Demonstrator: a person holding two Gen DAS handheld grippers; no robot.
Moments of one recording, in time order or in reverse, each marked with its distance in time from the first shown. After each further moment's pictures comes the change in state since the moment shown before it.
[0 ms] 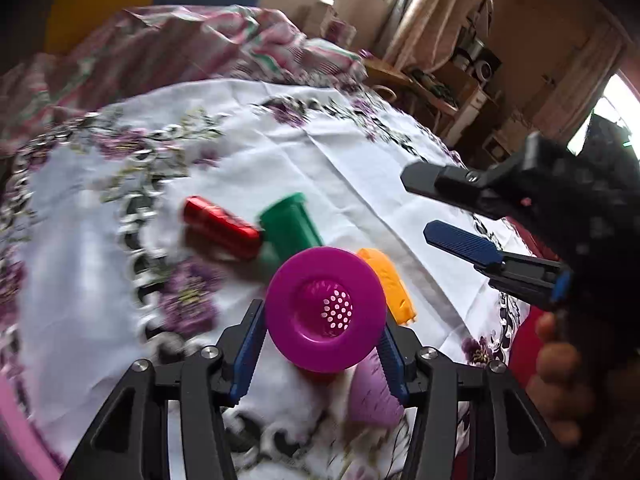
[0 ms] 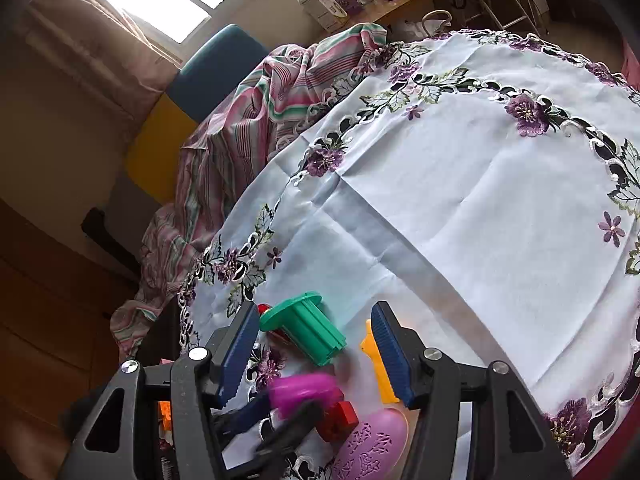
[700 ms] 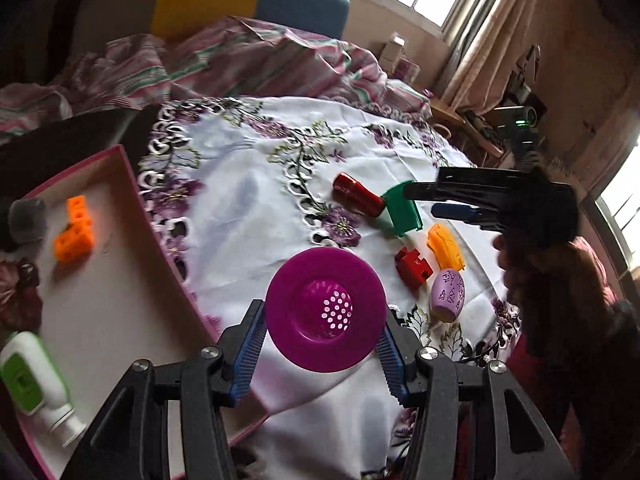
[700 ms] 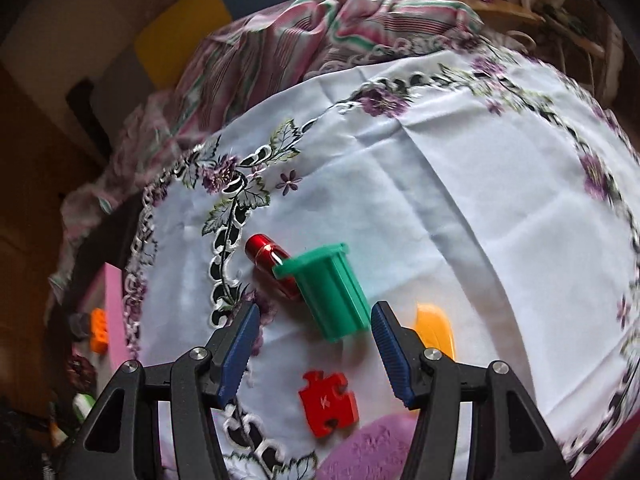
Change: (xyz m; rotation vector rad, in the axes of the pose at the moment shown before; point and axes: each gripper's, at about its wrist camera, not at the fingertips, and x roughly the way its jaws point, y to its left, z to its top) left arm -0.120 0.070 -0.081 -0.155 -0.102 0.137; right arm 0.062 0.059 -0.021 -0.363 0.225 -0.172
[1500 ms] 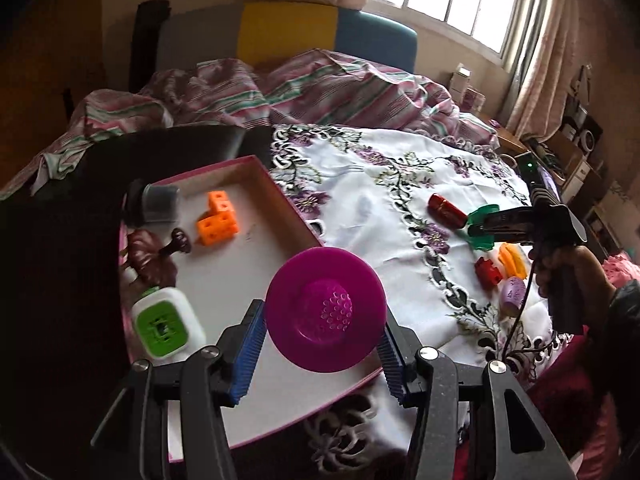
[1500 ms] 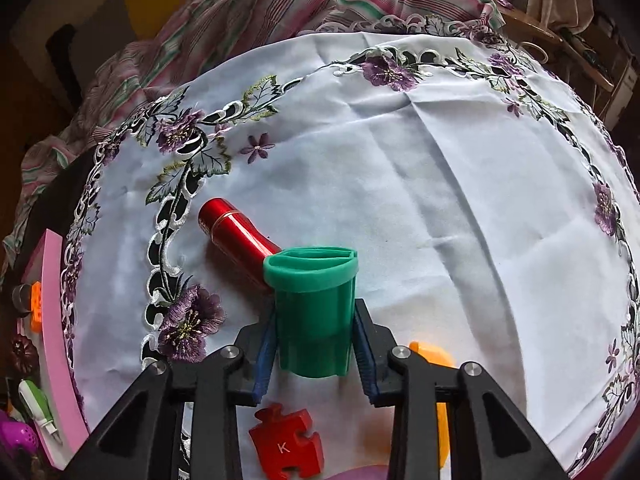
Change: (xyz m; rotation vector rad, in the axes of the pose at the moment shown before) left arm -0.067 0.047 -0.032 -0.065 -0.106 0.274; right arm 0.053 0.000 0.010 -0.112 0.107 -0.157
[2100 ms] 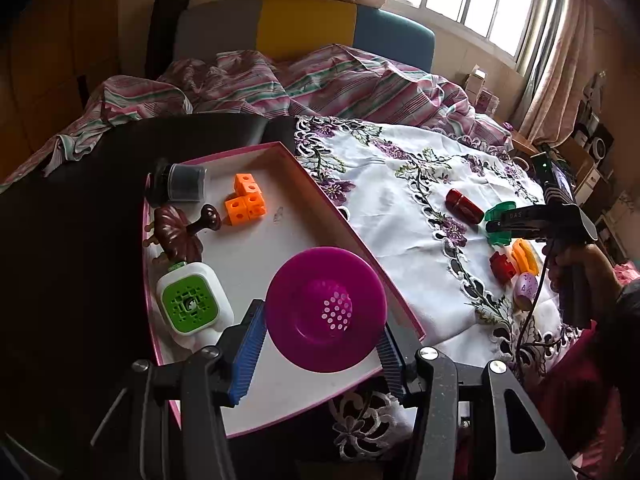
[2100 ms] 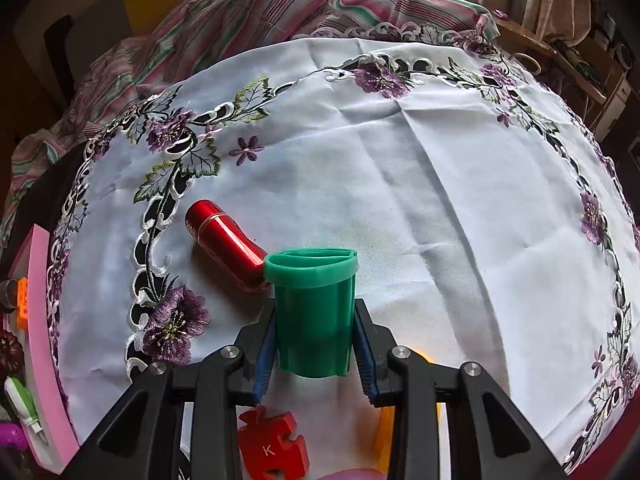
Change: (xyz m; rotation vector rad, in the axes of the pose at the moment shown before) left arm -0.005 0.017 -0.014 -0.035 0.014 0.028; right arm 0.000 0.000 0.001 -0.024 -0.015 -0.058
